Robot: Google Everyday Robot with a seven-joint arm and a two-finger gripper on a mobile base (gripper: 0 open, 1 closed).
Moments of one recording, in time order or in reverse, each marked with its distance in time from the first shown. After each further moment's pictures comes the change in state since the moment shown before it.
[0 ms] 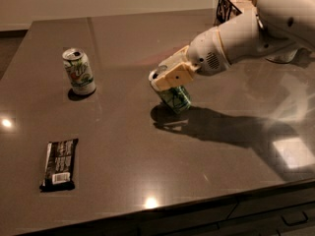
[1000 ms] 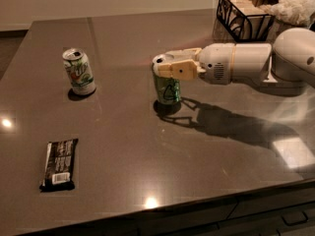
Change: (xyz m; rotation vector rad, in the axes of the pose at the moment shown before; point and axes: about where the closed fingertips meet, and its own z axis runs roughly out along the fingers) arm -0.012 -0.028 -0.014 0.104 -0.419 0.156
